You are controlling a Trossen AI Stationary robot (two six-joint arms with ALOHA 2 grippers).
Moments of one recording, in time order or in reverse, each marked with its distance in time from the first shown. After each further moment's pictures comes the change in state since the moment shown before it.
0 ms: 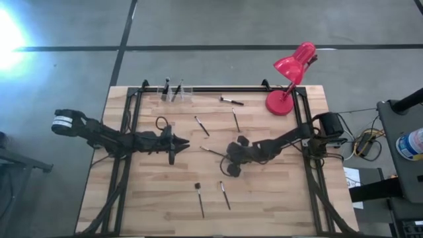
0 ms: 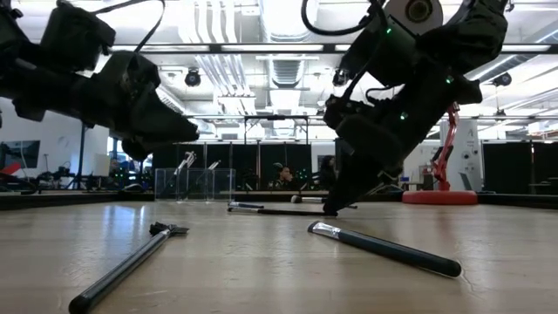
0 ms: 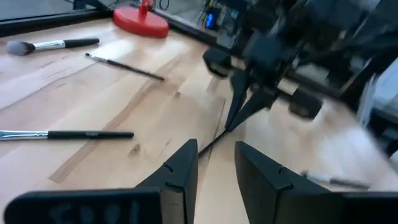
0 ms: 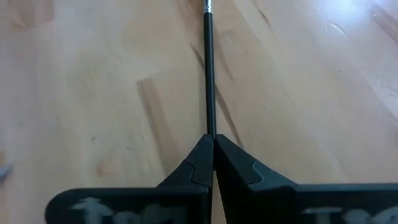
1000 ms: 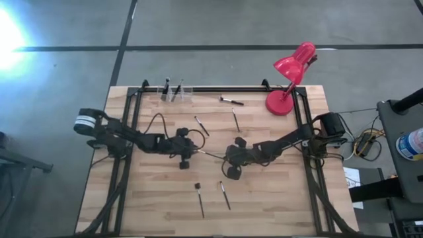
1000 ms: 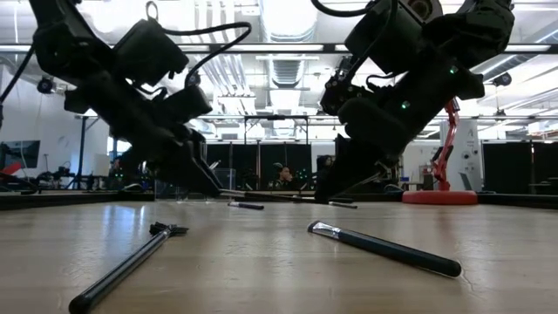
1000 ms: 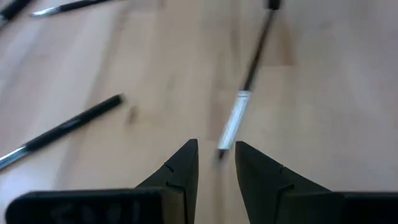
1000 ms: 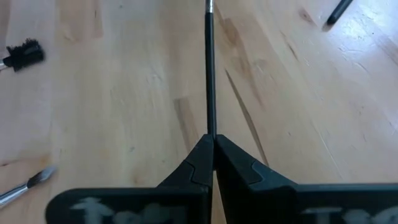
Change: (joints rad) left arm -0.010 0.317 0.348 -0.483 -0.002 0.424; right arm 0.029 -0.011 0.003 0.061 -0.001 -0.073
